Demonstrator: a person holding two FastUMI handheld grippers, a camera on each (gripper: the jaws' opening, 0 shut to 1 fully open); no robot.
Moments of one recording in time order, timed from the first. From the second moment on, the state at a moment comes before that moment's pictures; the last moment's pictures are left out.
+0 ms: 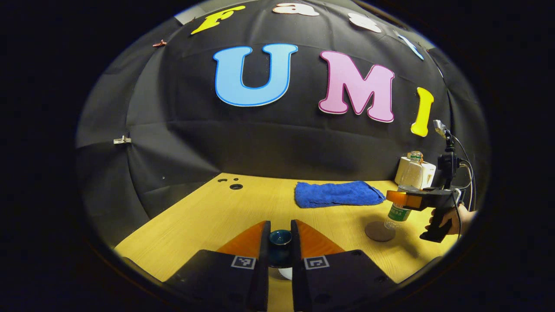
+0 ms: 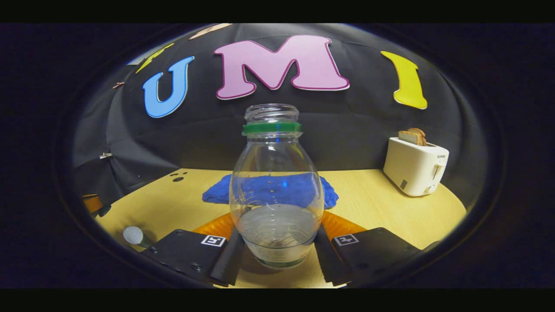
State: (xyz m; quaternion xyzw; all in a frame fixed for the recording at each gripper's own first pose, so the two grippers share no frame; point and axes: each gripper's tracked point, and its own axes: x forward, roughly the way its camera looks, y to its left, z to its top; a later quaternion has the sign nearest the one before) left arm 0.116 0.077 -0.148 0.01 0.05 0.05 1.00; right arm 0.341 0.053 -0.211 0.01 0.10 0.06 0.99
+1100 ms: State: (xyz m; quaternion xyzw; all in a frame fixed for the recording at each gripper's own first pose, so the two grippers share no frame) left arm 0.117 0.062 -0.154 0.01 0.04 0.04 1.00; right arm 0.327 0.073 -0.238 -0.01 0.12 0.11 0.99
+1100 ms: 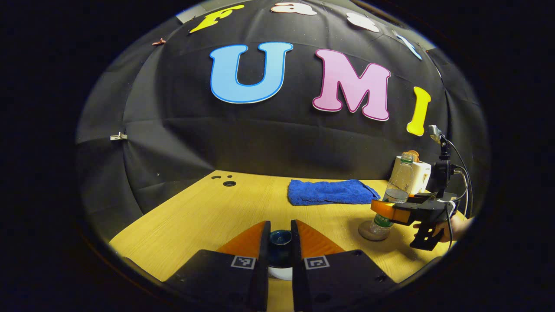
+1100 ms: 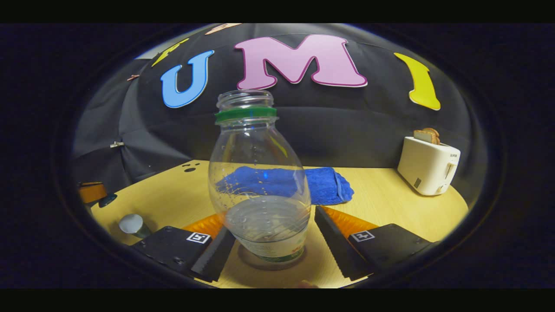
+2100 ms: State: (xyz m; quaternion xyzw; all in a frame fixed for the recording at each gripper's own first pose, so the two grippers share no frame) left arm 0.129 0.047 -0.210 0.05 0.06 0.02 1.00; right arm 0.217 0.035 -0.261 0.03 0.19 0.08 0.98
